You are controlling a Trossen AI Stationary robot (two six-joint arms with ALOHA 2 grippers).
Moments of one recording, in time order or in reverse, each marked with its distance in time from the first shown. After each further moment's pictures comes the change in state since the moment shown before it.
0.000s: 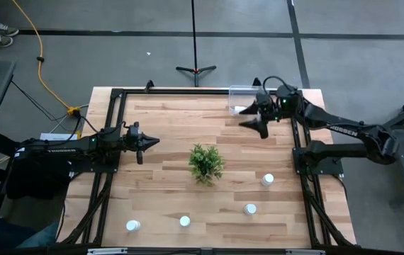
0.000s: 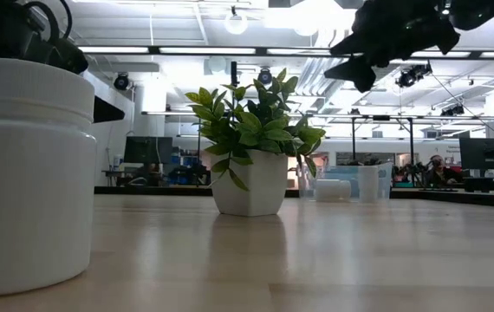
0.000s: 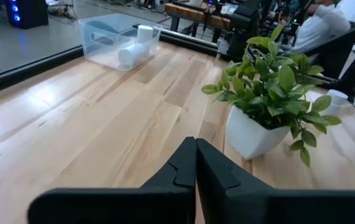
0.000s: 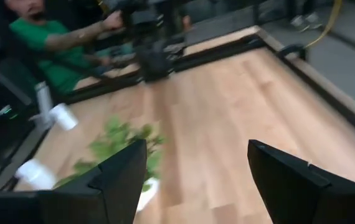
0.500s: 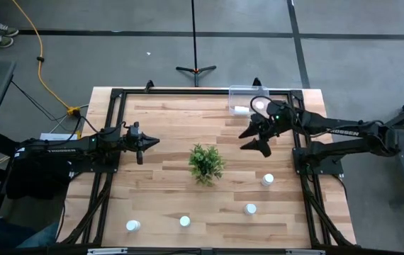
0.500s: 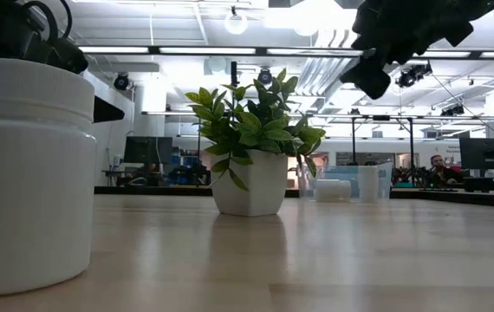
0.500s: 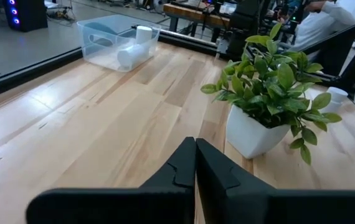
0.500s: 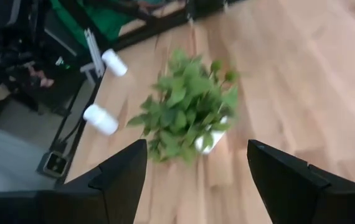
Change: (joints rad) left arm 0.000 0.000 0.000 0.000 0.004 0.019; right arm 0.239 0.000 0.000 -0.184 0.039 0.110
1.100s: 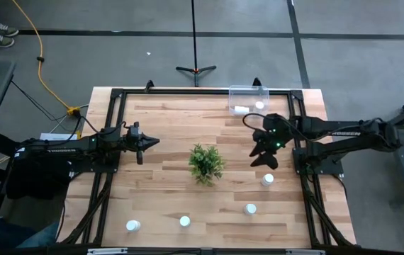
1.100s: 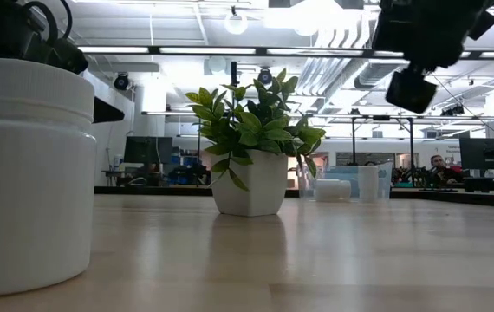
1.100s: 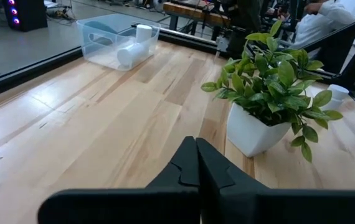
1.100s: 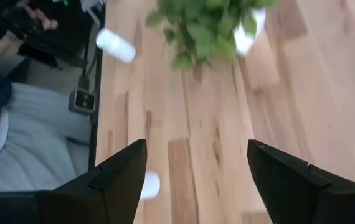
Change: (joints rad) left arm 0.000 0.000 0.000 -0.006 0.002 0.007; right arm 0.152 -0.013 0.000 -0.293 0.000 0.146
